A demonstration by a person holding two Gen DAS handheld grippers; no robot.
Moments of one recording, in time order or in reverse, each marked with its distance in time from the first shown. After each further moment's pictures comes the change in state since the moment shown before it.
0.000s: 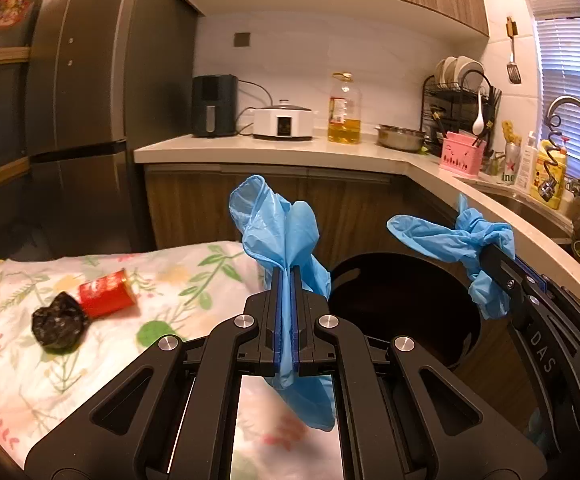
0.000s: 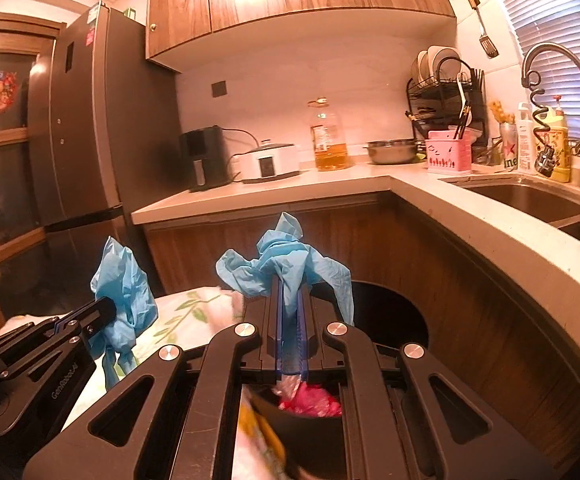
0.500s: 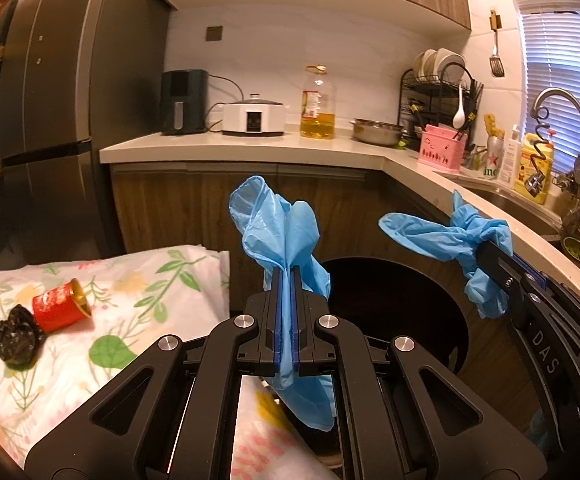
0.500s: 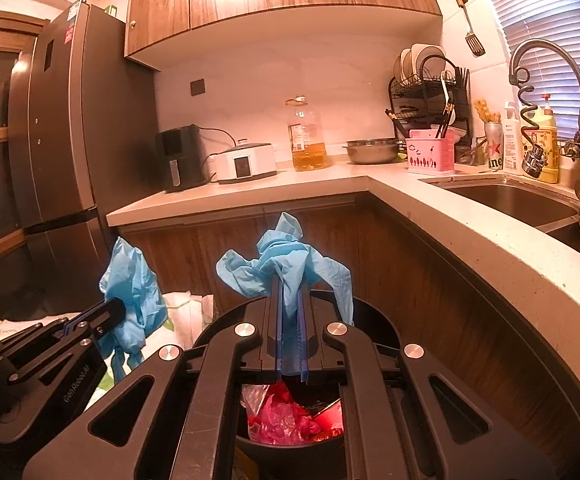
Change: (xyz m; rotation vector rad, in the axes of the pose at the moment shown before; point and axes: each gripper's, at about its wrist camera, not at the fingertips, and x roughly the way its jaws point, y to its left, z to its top) left arm 0.040 -0.026 0.005 0.021 0.010 -0.093; right arm 0.023 -0.026 0.007 0.006 0.002 -0.056
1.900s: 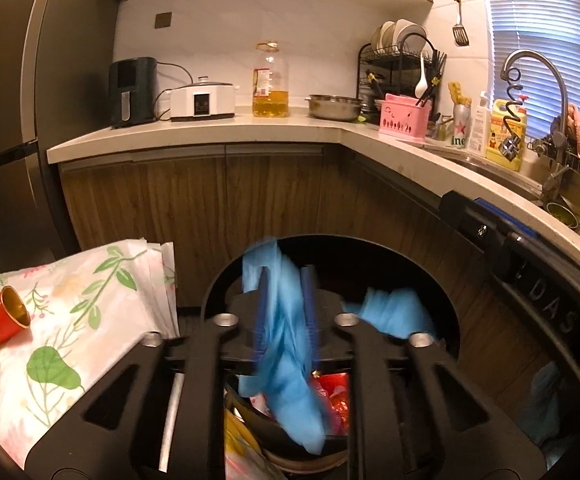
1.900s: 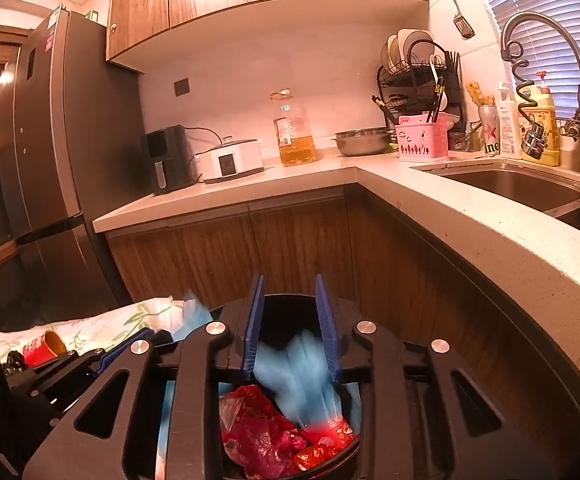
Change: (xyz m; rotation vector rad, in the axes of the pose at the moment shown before) left arm 0.056 -0.038 -0.017 0.076 0.049 -0.130; right arm 0.031 -0.027 -0.004 0.048 0.008 -0.012
